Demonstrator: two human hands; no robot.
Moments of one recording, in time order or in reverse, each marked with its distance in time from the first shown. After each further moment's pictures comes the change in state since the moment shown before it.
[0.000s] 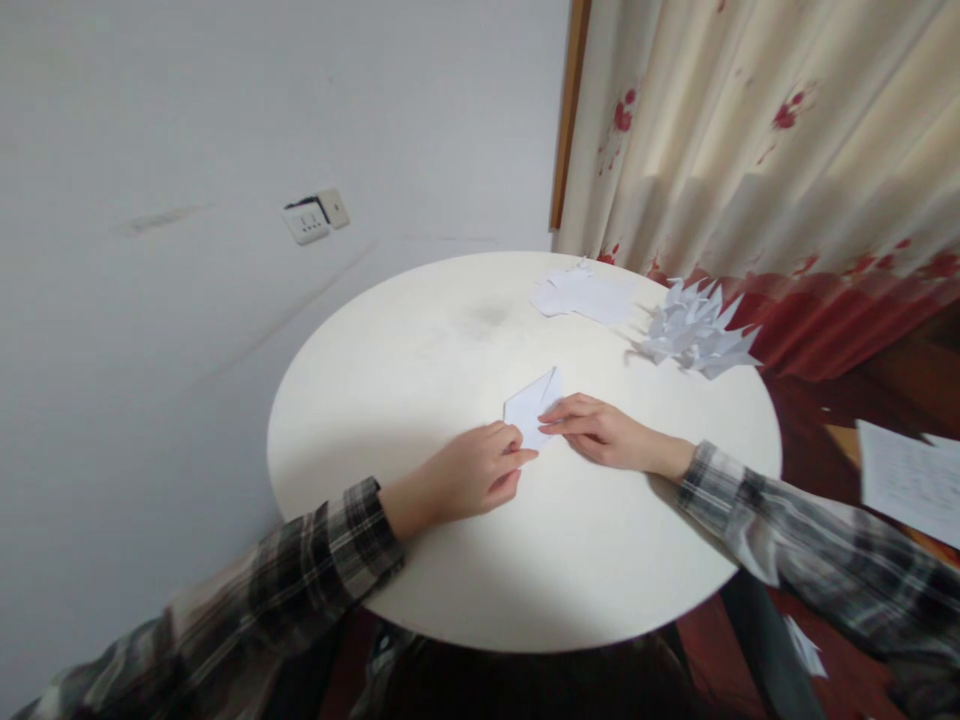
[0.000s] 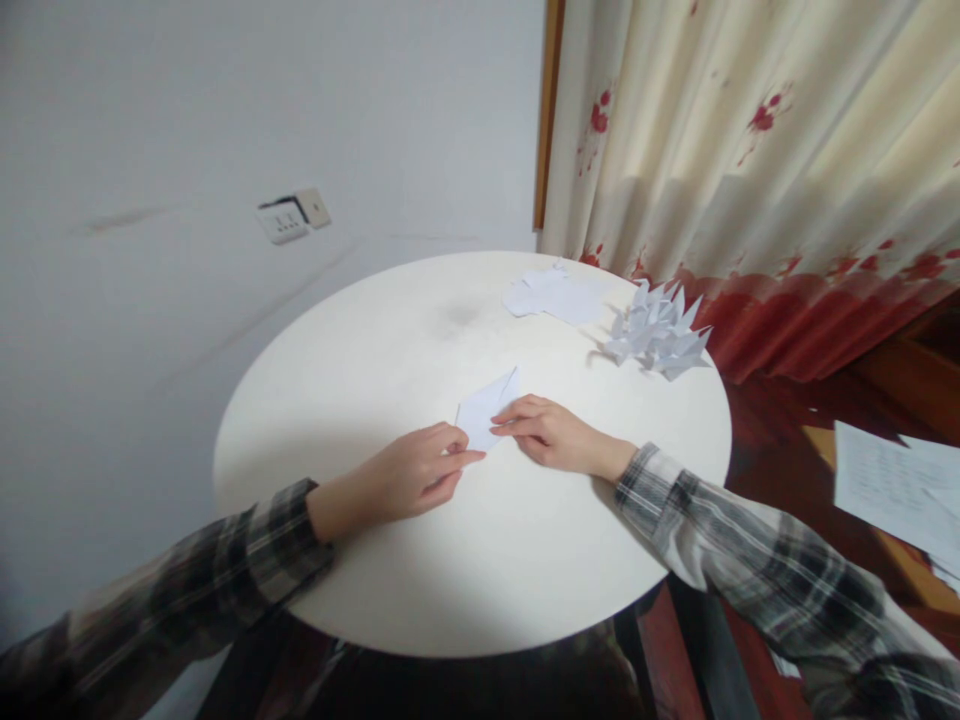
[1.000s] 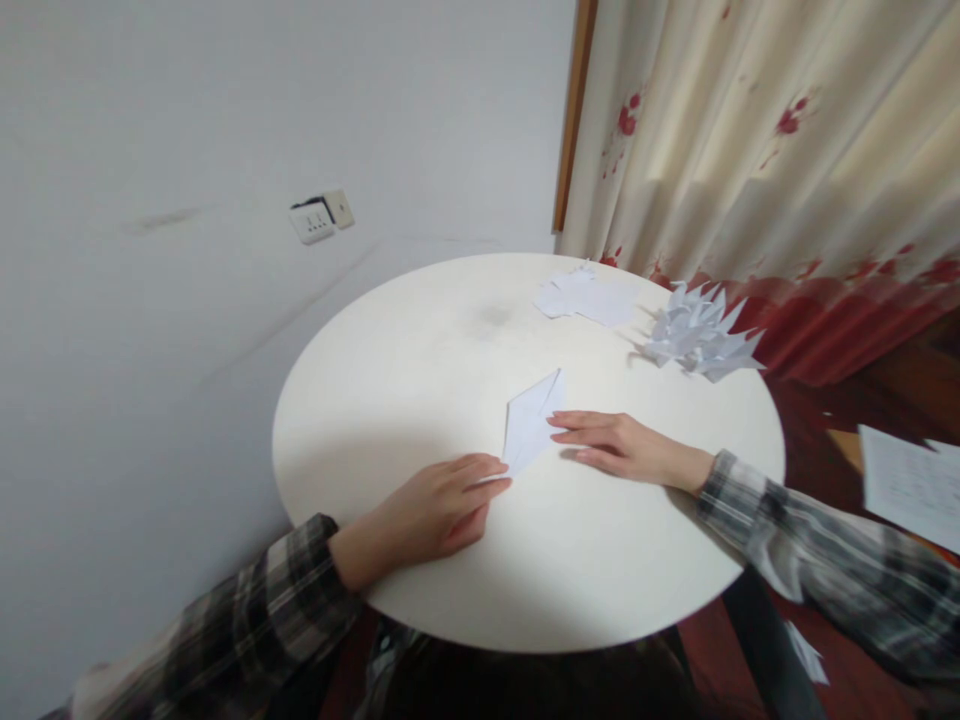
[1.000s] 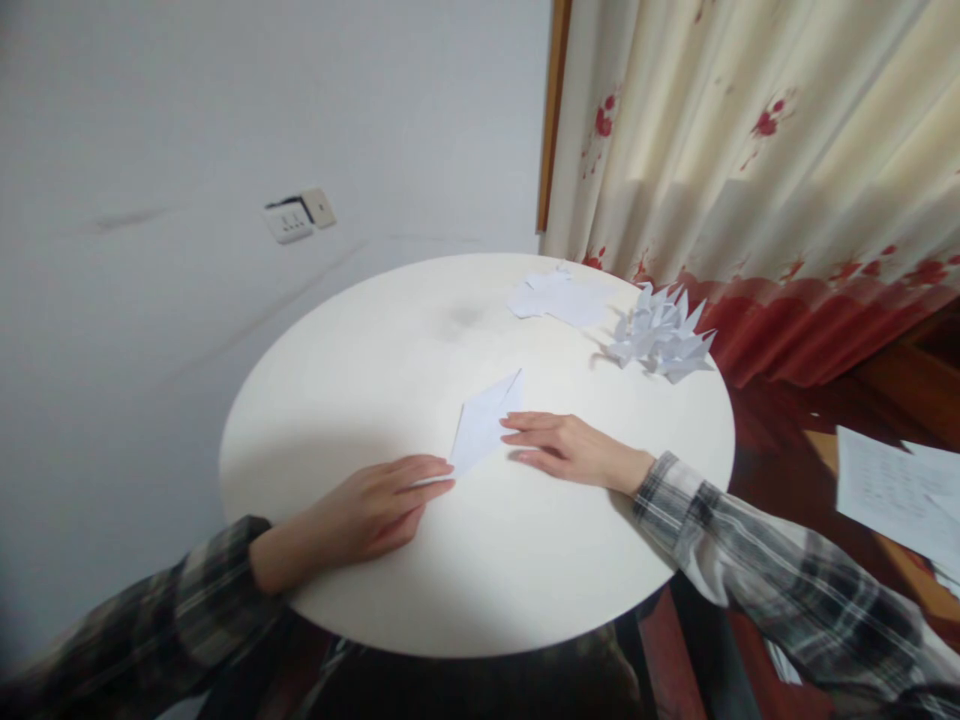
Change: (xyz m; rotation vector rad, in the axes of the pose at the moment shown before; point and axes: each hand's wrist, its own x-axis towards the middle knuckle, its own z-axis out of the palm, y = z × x) left_hand -0.047 0.000 0.003 0.009 0.006 -0.015; right_hand -0.014 -0.001 -0.001 0.060 -0.139 0.112
